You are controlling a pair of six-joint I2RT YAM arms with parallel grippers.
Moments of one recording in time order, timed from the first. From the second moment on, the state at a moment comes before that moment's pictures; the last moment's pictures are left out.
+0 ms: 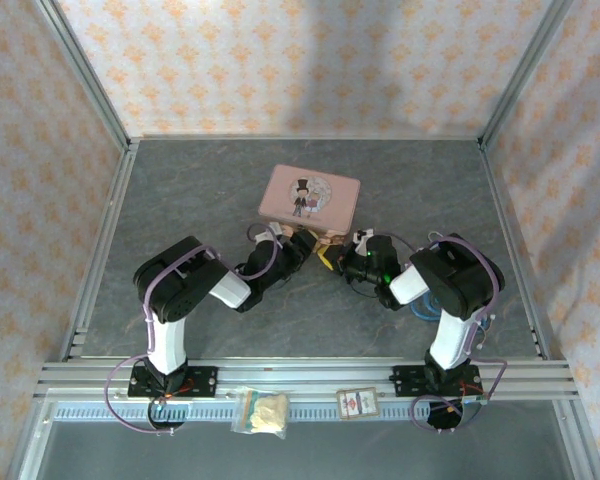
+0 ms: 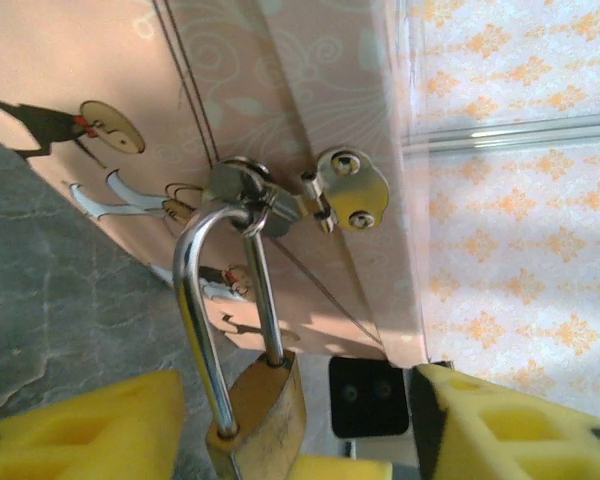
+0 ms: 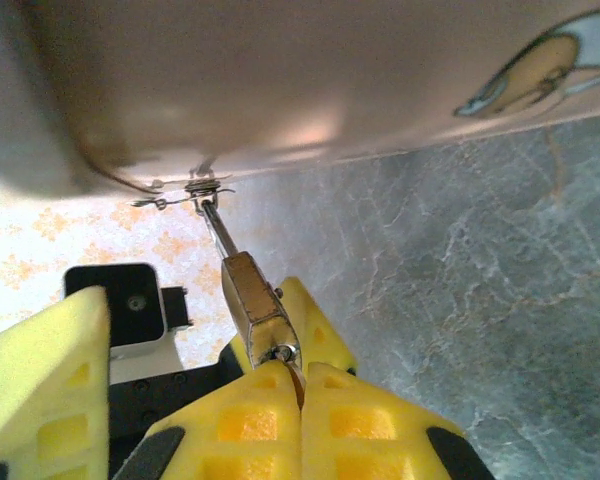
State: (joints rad) left arm -0.69 1.92 0.60 1.05 -0.02 -1.40; right arm 0.50 1.82 0.43 1.03 -0.49 1.41
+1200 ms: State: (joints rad) left arm -0.70 2.07 0.52 1.50 -0.12 -1.45; right arm 0.51 1.93 0.44 1.36 -0.55 2.09
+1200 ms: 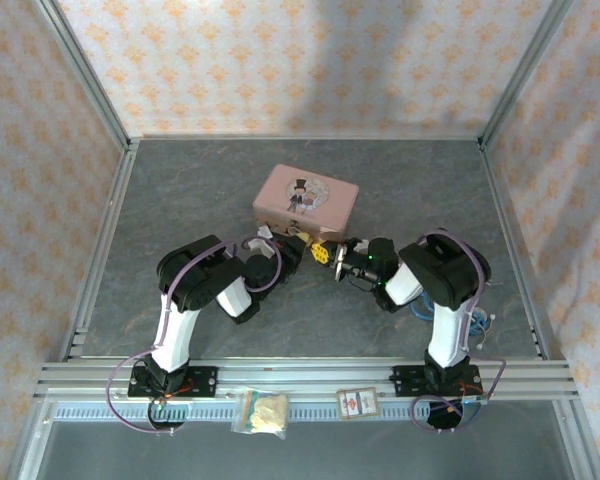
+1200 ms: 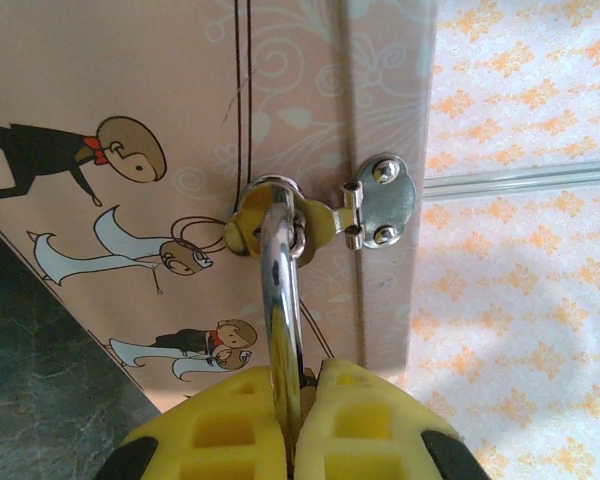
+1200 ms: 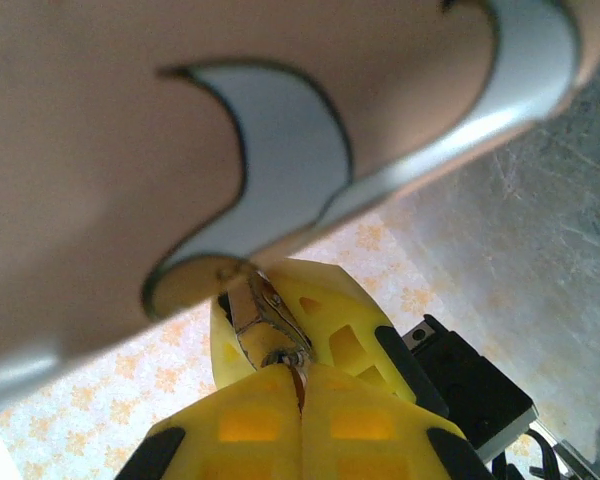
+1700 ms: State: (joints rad) left arm -0.71 2.05 0.51 1.49 -0.14 -1.48; right arm 0.52 1.94 0.44 1.39 -0.53 2.02
